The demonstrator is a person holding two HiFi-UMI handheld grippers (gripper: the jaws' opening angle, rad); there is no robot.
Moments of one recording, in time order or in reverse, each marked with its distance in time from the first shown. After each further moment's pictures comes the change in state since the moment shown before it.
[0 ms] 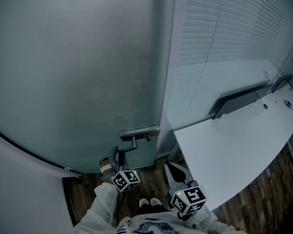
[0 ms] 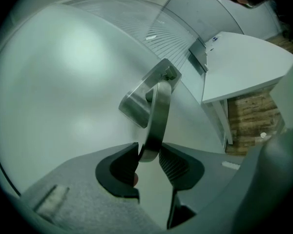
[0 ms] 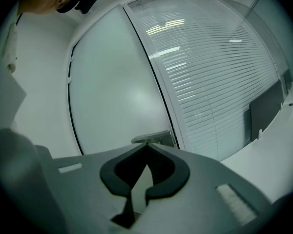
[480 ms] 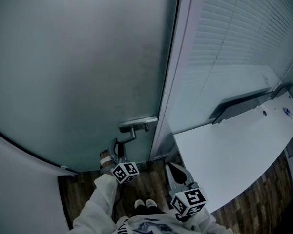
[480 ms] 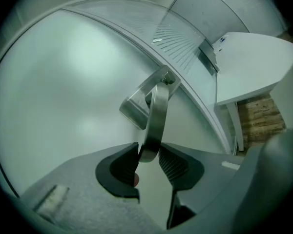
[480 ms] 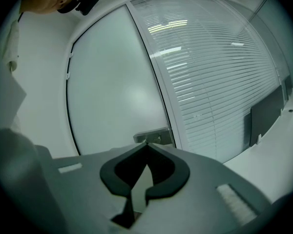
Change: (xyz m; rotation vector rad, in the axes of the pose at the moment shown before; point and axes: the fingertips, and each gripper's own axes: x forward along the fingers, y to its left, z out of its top) left arm 0.058 0.003 -0.002 -0.051 -0.045 0.070; right arm 0.018 -0.014 -0.009 -0.042 0.011 -0.026
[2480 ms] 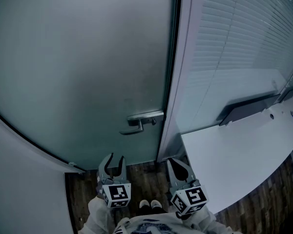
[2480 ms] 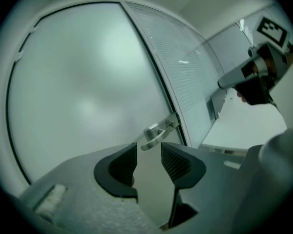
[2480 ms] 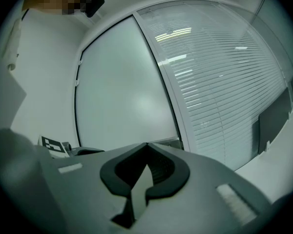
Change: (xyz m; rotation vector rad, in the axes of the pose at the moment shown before) left arm -0.152 0.057 0.027 -0.420 -0.110 -0.081; right arm -0.009 0.028 0.028 -0.027 -0.101 0.072
